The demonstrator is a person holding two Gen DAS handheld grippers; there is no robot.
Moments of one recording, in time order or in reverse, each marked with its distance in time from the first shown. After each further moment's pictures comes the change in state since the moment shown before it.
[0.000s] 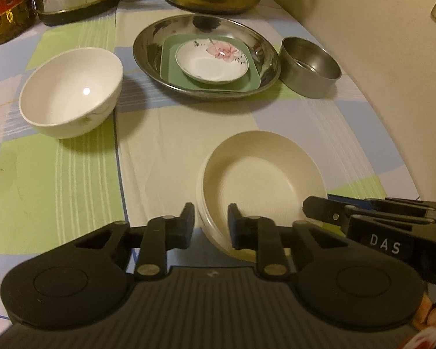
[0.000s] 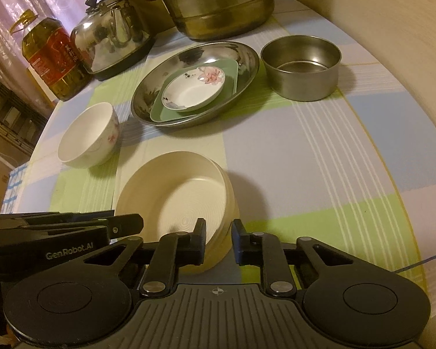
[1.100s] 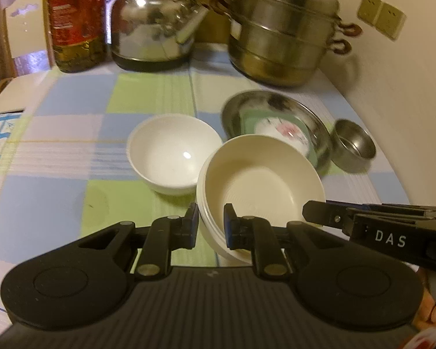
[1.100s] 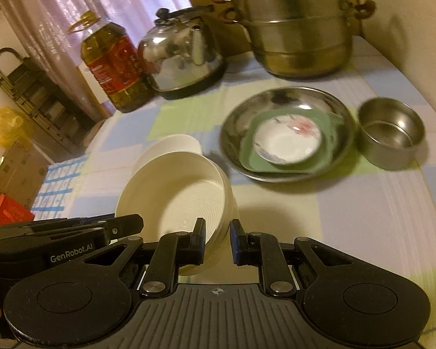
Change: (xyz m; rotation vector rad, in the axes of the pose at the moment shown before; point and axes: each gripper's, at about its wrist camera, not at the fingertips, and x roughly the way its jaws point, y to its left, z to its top) left arm -0.079 0.079 0.023 -0.123 -0.210 0.120; right arm 0.001 0.092 0.051 -0.134 -0.059 0.179
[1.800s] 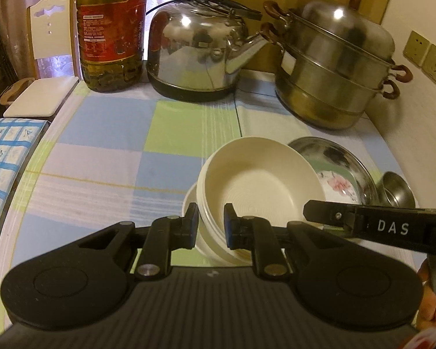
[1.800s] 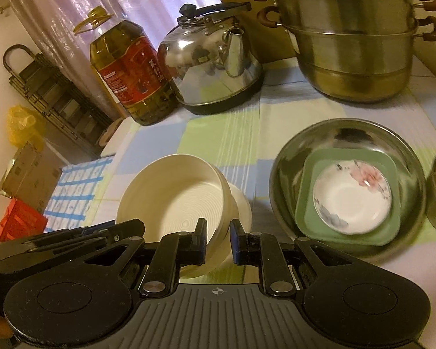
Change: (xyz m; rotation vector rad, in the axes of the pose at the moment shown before) left arm 0.035 0.060 0.060 -0.071 -0.052 0.071; right arm 0.076 0.028 0.078 -0.013 0.034 0.070
